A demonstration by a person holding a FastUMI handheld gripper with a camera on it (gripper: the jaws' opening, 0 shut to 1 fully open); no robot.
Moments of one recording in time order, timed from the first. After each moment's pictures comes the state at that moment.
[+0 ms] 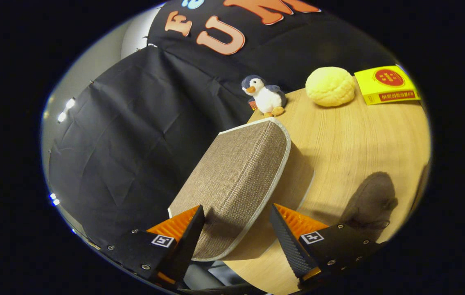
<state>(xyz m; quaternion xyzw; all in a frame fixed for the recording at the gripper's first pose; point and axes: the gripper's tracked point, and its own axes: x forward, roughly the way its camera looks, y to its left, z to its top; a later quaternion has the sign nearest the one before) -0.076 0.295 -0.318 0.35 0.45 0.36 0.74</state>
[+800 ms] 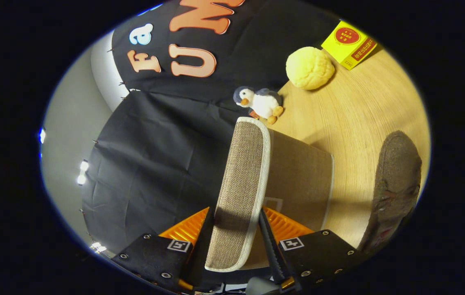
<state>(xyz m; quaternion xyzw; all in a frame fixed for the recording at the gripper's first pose) -0.055 0.287 -0.264 0.51 0.42 0.33 0.68</state>
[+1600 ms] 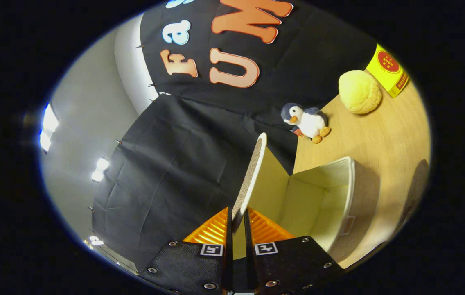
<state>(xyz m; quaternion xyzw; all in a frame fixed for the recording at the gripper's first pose) -0.024 0.340 -0.141 0.52 0.36 0.38 0.68</state>
